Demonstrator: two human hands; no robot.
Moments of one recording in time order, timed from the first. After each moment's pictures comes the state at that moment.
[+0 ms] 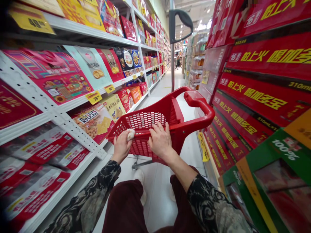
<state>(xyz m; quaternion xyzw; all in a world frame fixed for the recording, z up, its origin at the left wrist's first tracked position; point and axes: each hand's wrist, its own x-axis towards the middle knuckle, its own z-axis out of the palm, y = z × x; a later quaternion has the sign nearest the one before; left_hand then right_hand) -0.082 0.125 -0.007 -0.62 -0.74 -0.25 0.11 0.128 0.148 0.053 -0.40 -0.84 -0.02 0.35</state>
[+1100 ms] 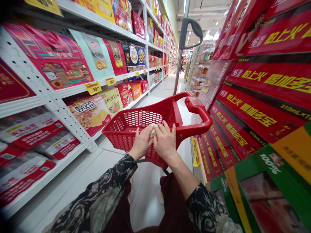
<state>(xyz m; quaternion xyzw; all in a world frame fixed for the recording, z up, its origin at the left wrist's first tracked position) 0.024 0.134 0.029 -0.72 -0.63 -0.28 0.06 0.155 0.146 0.064 -0.43 -0.84 -0.05 0.34</state>
